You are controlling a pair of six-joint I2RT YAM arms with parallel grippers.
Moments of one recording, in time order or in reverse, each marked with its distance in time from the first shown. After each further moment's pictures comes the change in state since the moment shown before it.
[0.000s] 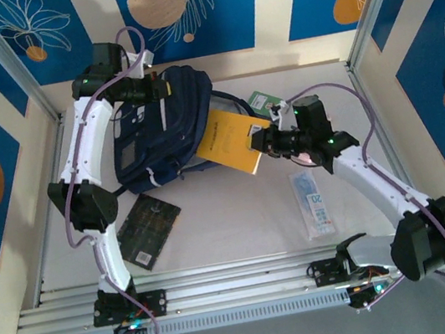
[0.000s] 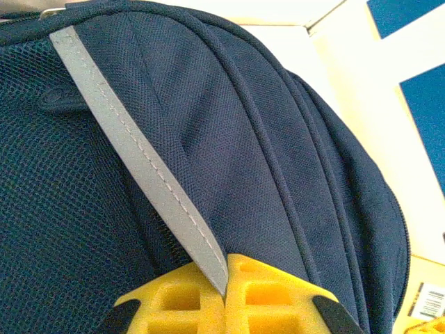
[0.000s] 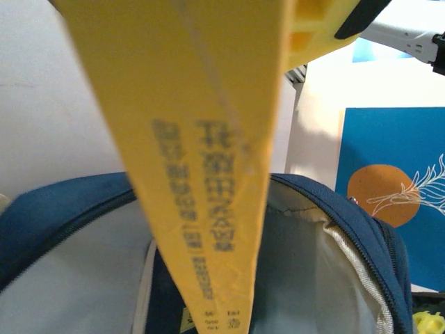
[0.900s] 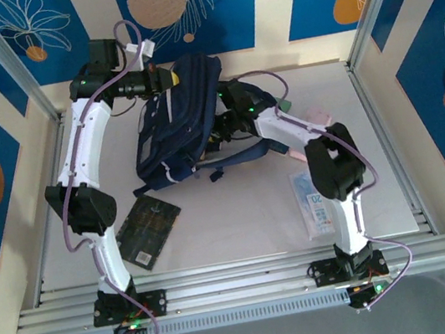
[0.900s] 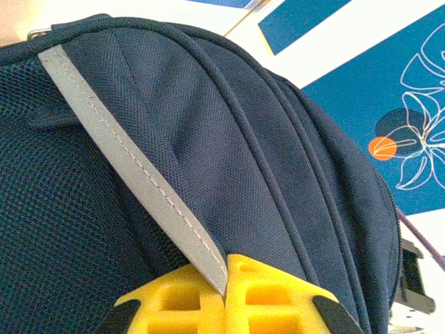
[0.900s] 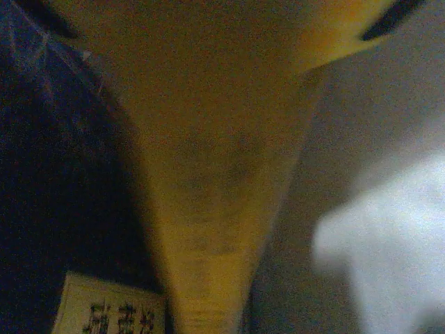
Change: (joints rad) left arm -0.001 -0.034 -0.026 0.148 0.233 -0.095; right arm 0.188 0.798 0.668 0.008 0.080 0.156
